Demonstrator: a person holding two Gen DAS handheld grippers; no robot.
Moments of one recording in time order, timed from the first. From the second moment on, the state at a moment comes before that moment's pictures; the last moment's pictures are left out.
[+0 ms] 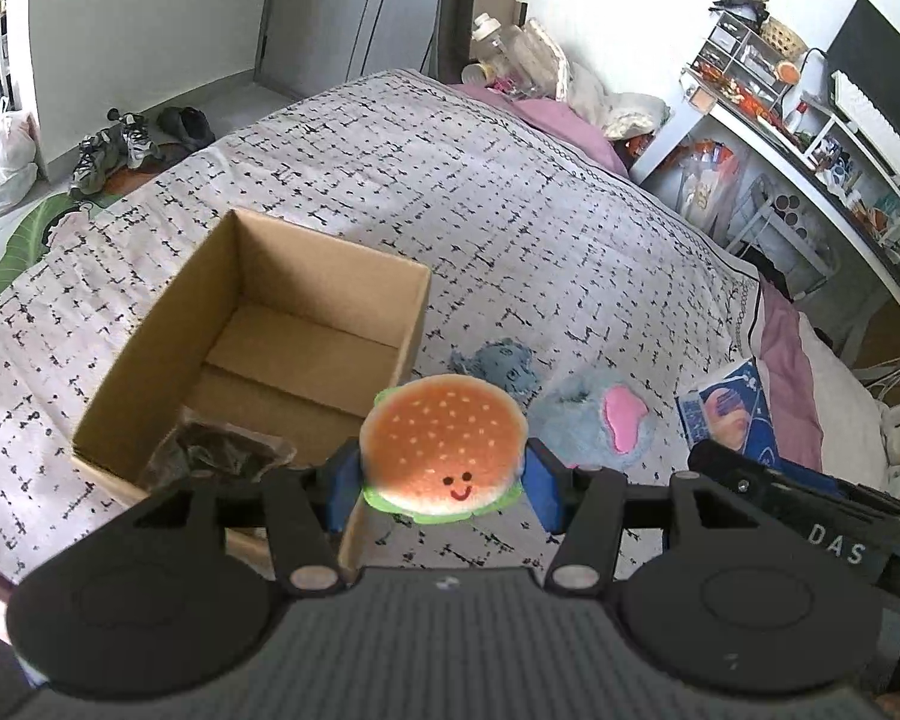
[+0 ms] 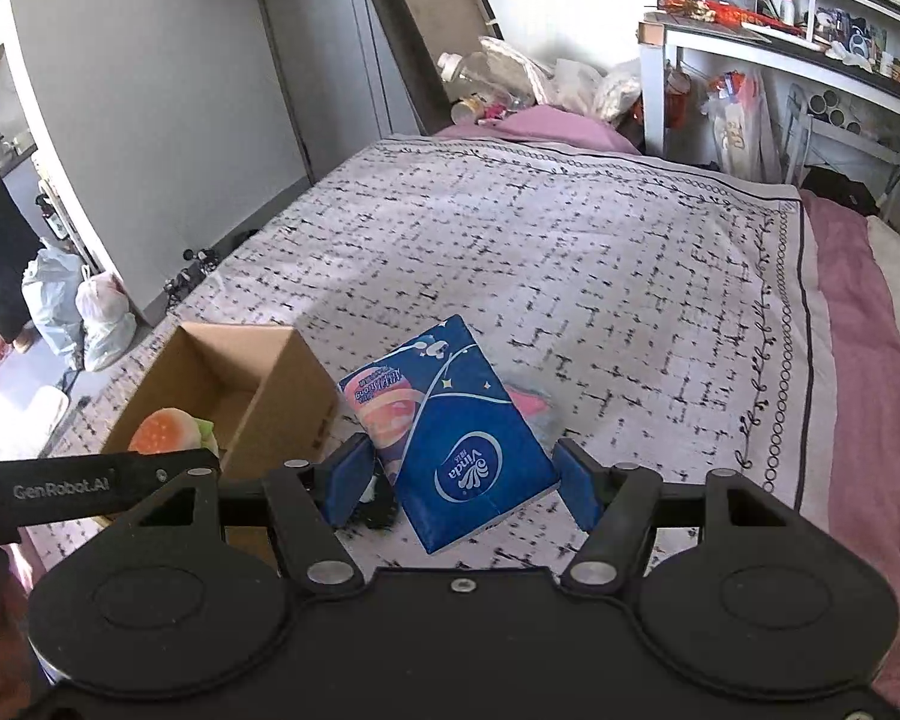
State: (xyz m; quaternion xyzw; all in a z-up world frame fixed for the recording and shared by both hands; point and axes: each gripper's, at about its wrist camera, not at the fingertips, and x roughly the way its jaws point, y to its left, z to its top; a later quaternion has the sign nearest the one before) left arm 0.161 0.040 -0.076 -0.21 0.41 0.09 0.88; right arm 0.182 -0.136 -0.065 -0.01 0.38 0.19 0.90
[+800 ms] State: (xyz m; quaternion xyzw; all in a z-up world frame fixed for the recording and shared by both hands) left arm 0.171 0.129 -0.097 -0.24 0.42 0.13 0.87; right arm 0.185 -0.051 -0.058 -0.04 0.39 0.22 0.89
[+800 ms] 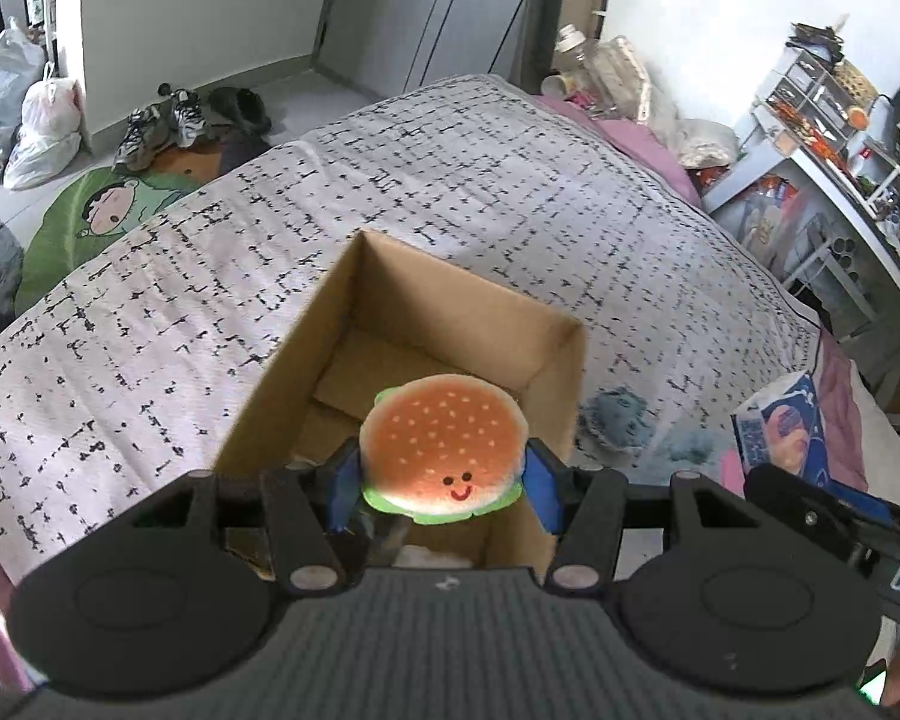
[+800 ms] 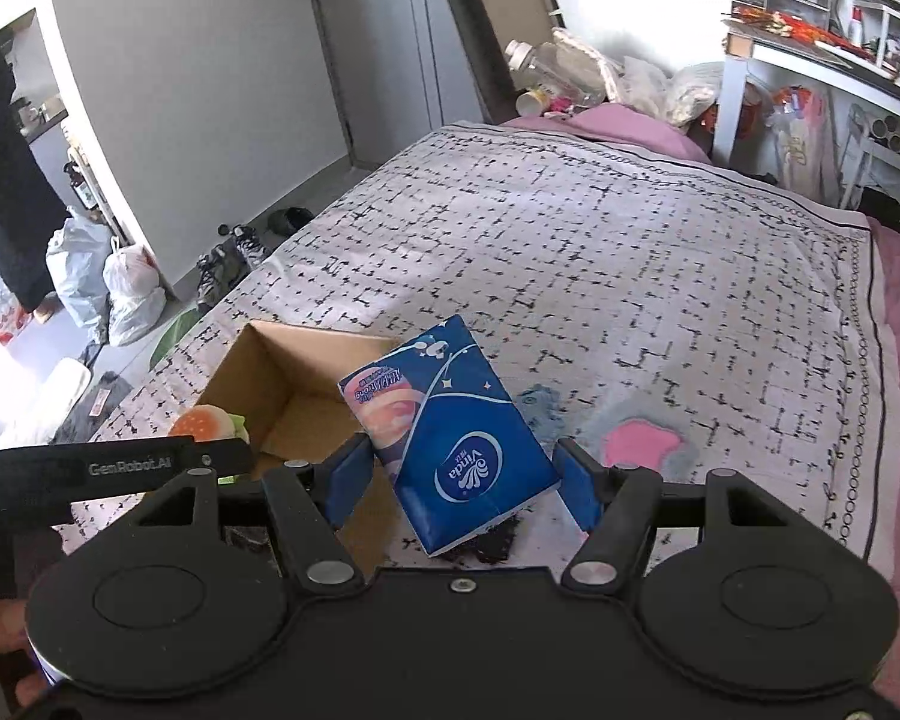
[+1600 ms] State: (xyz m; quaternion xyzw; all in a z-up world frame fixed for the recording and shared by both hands) left arm 0.161 0.185 -0.102 -0.27 0.43 0.15 0.85; right arm 0.186 0.035 -0.066 -0.08 0.42 0.26 0.86
